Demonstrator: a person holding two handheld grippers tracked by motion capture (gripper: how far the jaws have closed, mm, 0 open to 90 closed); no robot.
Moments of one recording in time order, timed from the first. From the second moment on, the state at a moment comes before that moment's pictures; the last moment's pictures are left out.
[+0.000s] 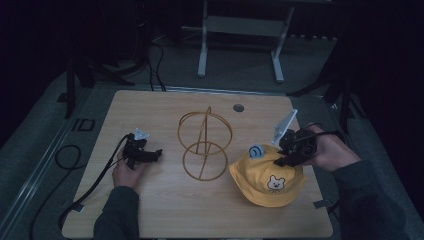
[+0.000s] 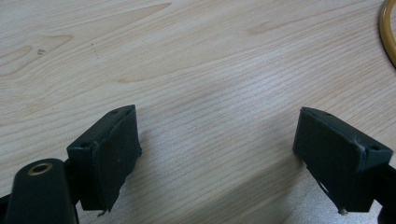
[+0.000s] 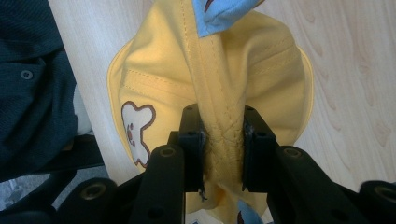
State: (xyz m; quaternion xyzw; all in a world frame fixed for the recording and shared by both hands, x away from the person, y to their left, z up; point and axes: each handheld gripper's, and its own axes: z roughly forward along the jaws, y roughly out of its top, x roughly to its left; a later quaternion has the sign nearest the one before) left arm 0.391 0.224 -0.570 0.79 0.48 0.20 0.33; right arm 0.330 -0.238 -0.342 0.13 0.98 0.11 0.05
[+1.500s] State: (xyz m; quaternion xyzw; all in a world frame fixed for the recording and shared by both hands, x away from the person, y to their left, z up) left arm 0.391 0.225 -0.570 0.79 0.48 0.20 0.33; right arm 0.361 -0.271 -0.292 0.19 0.96 0.18 0.09
